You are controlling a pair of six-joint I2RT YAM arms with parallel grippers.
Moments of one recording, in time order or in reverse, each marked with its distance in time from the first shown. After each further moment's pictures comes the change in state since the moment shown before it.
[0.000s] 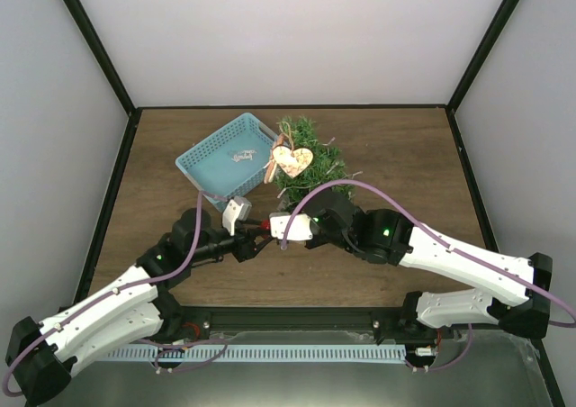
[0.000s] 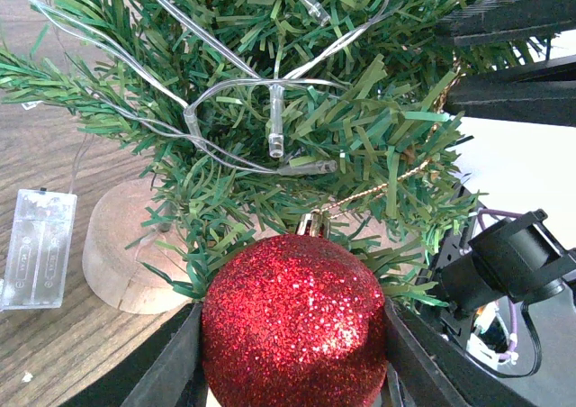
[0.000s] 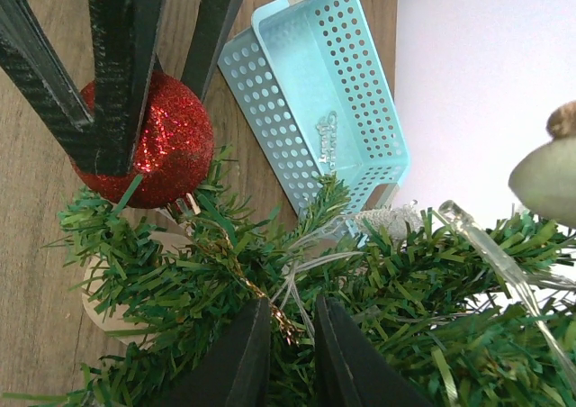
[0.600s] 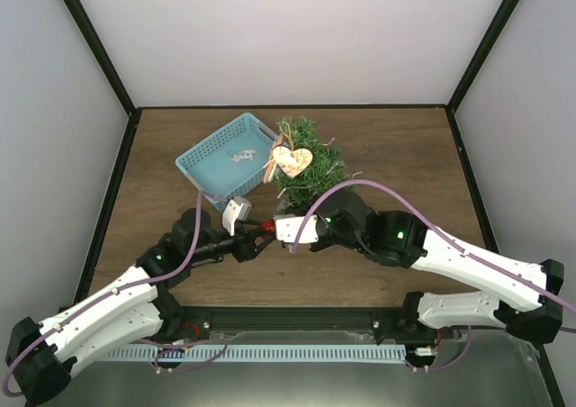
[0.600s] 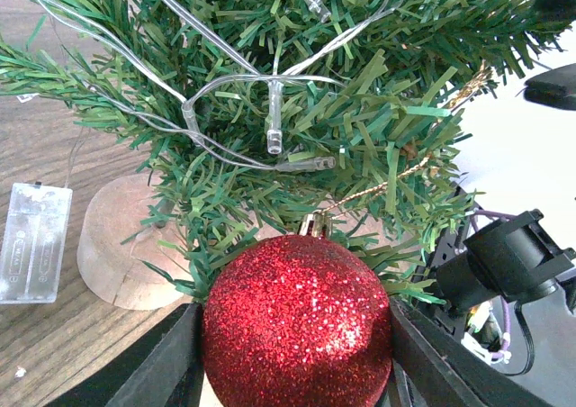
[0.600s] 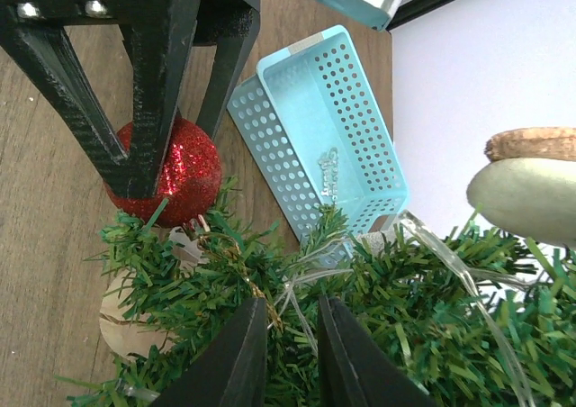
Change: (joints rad) left arm 0.000 -0.003 0.000 -0.005 0.007 -0.015; right arm 0.000 -0.055 0.000 -0.002 -0.086 0.004
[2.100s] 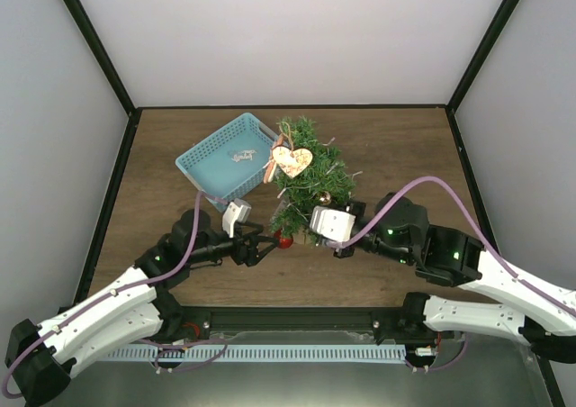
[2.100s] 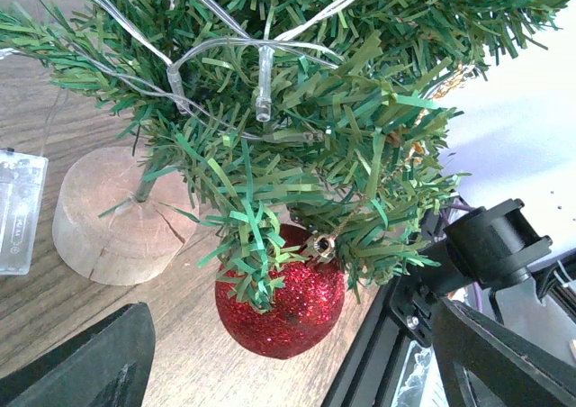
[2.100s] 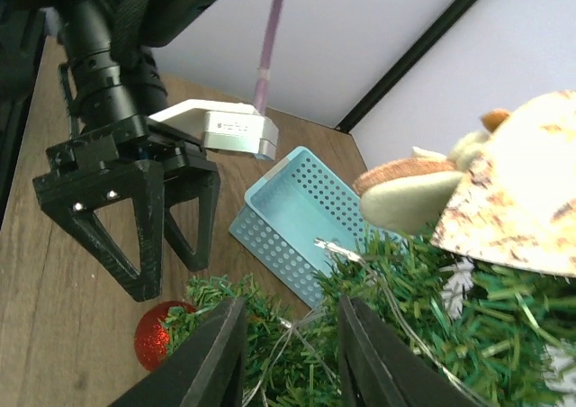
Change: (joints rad) left arm 0.000 -0.015 -0.001 -0.039 0.043 -0.044; right arm 0.000 -0.276 -0.084 0.111 -0.169 0.266
